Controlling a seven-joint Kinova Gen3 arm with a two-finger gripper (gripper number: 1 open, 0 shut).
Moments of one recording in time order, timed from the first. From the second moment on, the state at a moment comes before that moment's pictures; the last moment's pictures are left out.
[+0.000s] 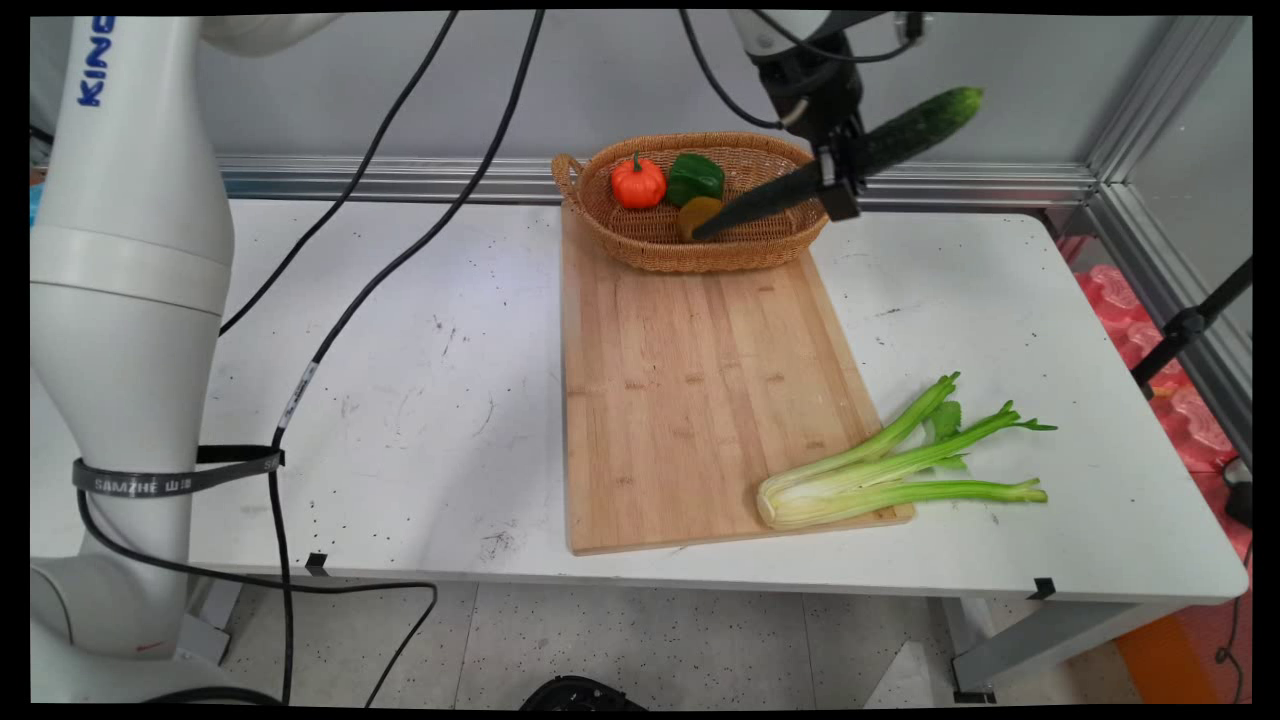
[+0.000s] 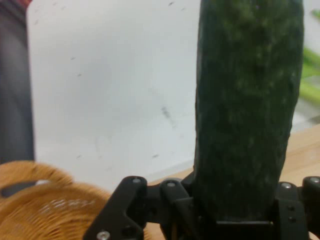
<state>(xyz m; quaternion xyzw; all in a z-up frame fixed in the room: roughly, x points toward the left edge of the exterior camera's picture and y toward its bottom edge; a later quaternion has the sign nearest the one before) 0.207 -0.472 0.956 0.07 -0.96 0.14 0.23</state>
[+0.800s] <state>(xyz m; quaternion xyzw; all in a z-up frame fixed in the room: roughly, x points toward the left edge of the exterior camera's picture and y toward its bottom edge) 0.170 -0.394 0.943 0.12 -0.97 0.07 0.21</state>
